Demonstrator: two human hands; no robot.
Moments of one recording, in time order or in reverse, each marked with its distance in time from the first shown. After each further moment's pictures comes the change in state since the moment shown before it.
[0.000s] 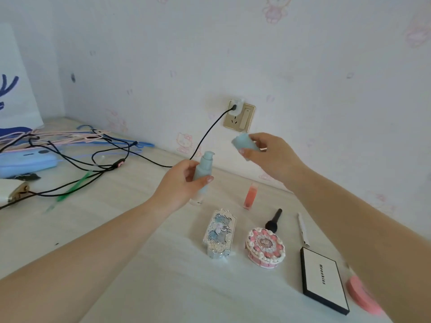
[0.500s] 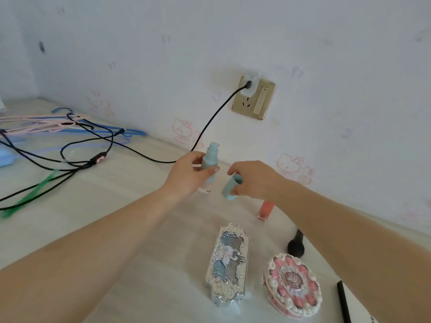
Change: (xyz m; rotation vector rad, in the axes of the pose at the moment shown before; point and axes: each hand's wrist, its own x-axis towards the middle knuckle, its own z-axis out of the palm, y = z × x) left_hand 0.098 -0.069 0.026 0.086 0.034 -0.109; right_hand 0.081 0.076 0.081 -0.647 -0.420 -0.050
